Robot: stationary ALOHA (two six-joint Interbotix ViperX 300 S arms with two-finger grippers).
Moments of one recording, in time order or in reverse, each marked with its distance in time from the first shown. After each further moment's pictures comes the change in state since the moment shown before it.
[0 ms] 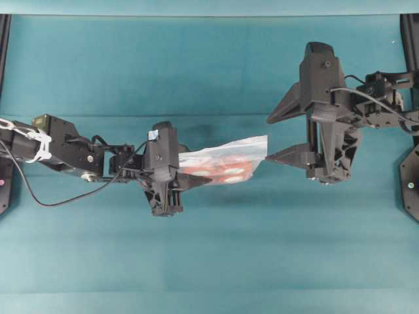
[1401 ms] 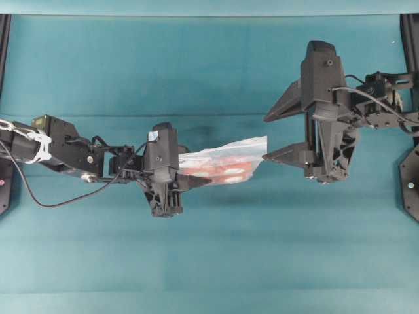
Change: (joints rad) left arm -0.006 0.000 0.000 0.000 0.002 -0.002; right arm 0.000 0.000 0.009 0.000 -0.041 0.000
